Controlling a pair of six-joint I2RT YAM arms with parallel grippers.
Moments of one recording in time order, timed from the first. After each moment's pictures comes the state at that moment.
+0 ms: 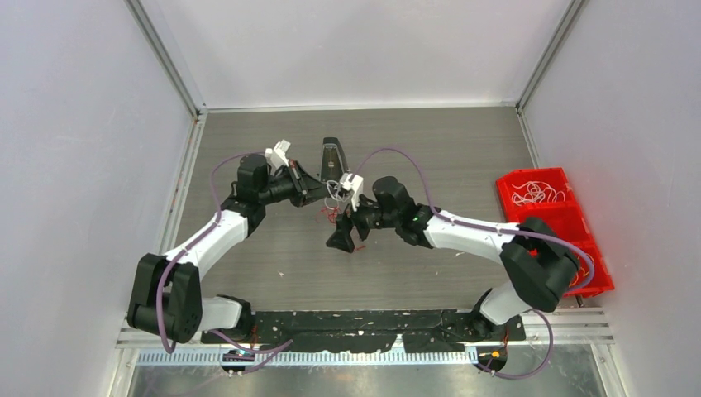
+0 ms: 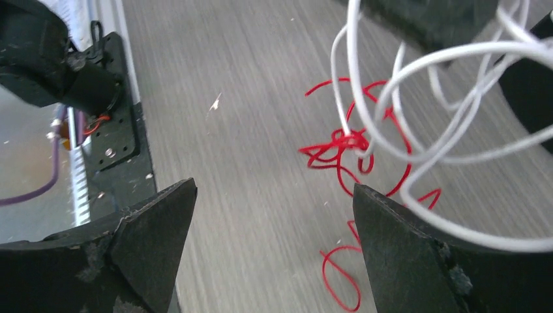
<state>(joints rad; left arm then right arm) -0.27 1.30 0.73 0.22 0.75 -1.02 0.81 1.49 0.83 0.20 -0.52 0.13</state>
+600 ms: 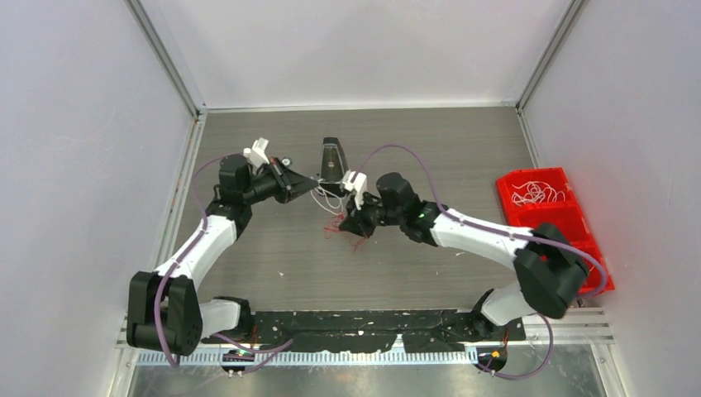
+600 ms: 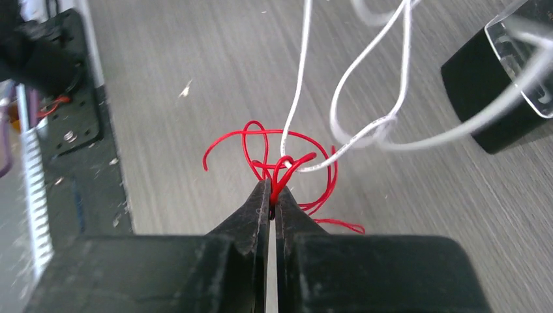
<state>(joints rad) -0.17 1.23 0.70 0.19 0.75 -1.04 0.82 1.51 0.87 0.18 -0.41 0.01</state>
